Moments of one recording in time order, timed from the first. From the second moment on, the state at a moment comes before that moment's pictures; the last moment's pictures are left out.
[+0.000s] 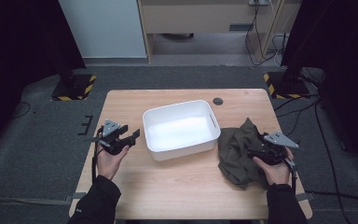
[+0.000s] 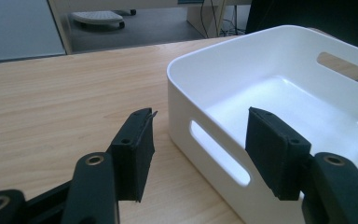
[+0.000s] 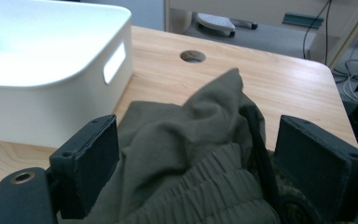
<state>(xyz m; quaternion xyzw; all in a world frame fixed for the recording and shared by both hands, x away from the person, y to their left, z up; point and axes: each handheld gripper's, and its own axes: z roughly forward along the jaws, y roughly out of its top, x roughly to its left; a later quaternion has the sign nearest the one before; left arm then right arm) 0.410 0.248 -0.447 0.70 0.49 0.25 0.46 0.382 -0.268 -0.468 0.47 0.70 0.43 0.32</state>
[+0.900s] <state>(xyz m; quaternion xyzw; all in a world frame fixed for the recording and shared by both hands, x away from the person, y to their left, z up) 0.451 0.209 -0.480 0.75 0.48 0.23 0.39 0.393 -0.271 -0.498 0.50 0.73 0.36 0.29</state>
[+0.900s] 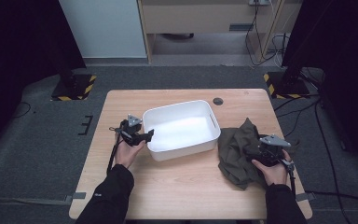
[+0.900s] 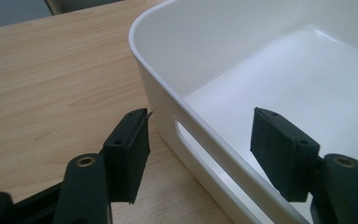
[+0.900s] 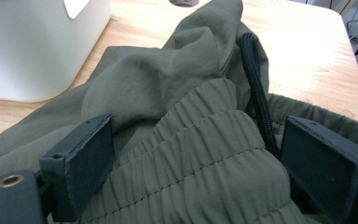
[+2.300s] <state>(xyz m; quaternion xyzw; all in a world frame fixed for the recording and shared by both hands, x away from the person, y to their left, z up) 0.385 0.189 -0.474 0.77 0.46 0.22 0.39 0.392 -0.271 -0.499 0.50 0.73 0.36 0.29</state>
